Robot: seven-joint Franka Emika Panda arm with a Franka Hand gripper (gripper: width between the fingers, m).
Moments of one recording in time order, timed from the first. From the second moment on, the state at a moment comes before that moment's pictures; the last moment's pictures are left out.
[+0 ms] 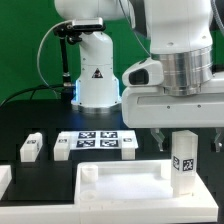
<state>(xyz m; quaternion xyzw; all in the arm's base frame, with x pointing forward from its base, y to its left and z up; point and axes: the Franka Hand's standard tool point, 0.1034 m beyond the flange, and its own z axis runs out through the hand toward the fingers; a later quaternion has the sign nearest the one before) 0.645 0.114 0.109 -0.99 0.11 0.02 0.06</state>
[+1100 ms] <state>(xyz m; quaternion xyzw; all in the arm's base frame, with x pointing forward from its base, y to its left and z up) 0.642 0.111 0.103 -0.98 0.18 0.00 0.04</state>
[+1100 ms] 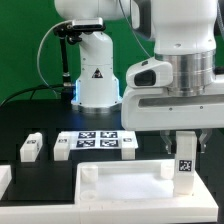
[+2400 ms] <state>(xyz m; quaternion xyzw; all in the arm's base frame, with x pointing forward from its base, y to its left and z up) 0.642 0.128 0.108 -0.94 0.33 0.02 0.07</state>
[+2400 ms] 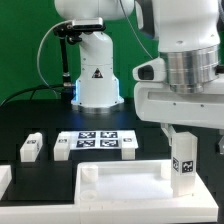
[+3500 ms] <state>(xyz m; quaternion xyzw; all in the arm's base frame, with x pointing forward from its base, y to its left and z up) 0.641 0.111 0.103 -0.99 0.12 -0.01 0.07</state>
